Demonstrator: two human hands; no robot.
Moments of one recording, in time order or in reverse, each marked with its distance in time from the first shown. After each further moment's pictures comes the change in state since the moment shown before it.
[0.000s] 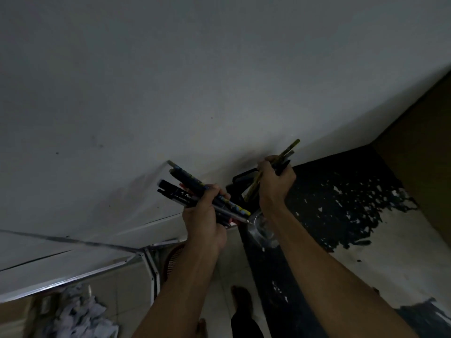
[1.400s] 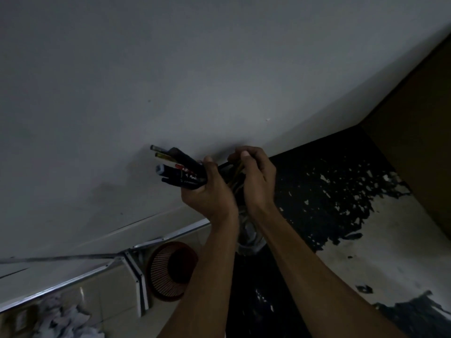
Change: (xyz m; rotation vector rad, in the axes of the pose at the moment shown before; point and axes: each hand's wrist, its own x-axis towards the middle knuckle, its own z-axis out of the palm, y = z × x) left_hand 0.060 -0.088 0.068 0.152 0.342 0.649; right_hand 0.009 -0.003 -0.026 -0.043 -0.297 -0.018
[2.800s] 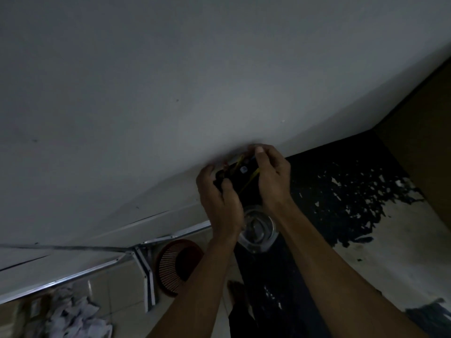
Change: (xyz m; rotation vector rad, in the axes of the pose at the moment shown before) left_hand 0.004 0.001 -0.047 0.453 -0.509 0.133; right_hand 0.005 -0.004 -0.003 -0.017 -0.050 0.013
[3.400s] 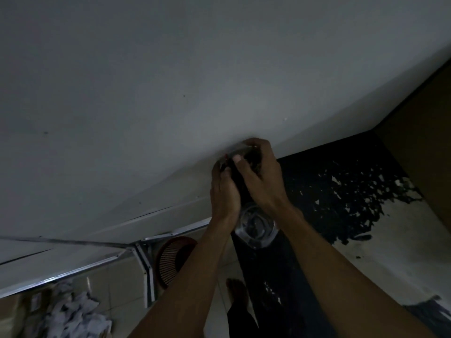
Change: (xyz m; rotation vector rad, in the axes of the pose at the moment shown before) left_hand 0.016 0.002 0.003 -0.131 -0.281 -0.314; right_hand -0.011 -0.001 -0.002 -0.405 -0.277 -0.228
